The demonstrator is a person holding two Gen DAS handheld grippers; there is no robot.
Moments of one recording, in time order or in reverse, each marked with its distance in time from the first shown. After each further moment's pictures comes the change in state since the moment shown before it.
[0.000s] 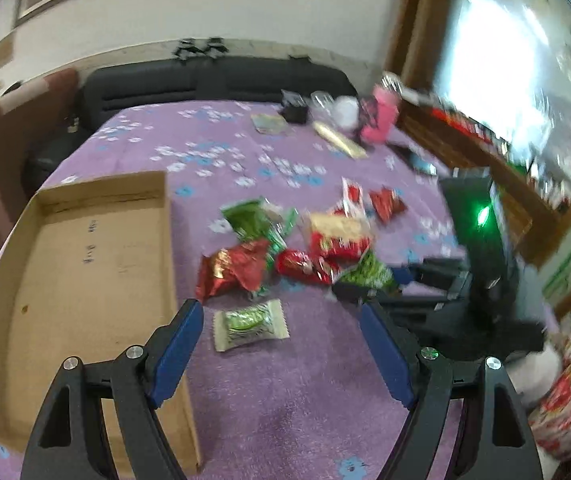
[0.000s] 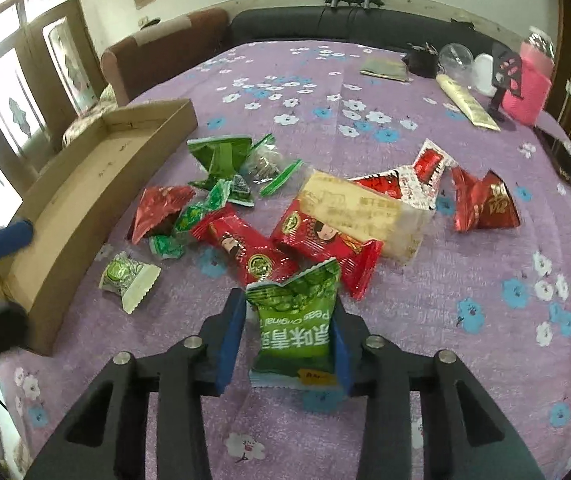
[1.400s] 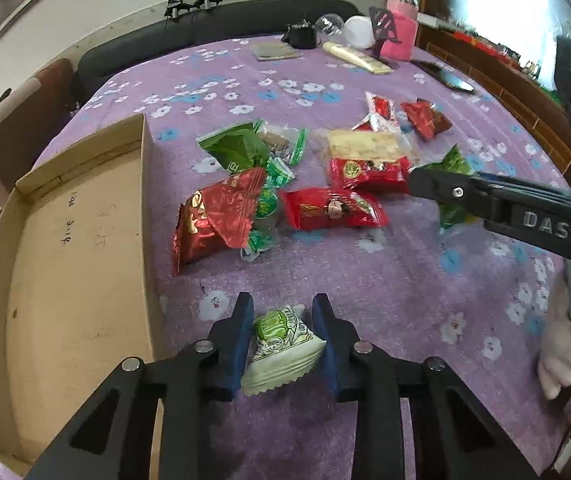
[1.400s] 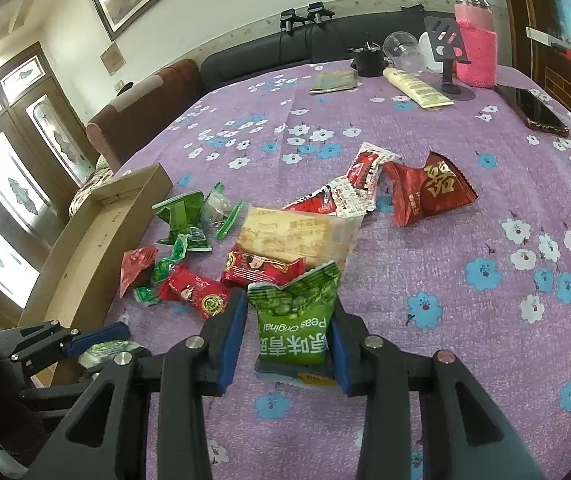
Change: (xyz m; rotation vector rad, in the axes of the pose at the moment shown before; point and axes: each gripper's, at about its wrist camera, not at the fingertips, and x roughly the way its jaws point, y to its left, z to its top) left arm 0.063 -0.012 -0.014 0.074 0.200 0.128; right arm -0.018 -0.052 -0.002 0.209 -0.114 0.066
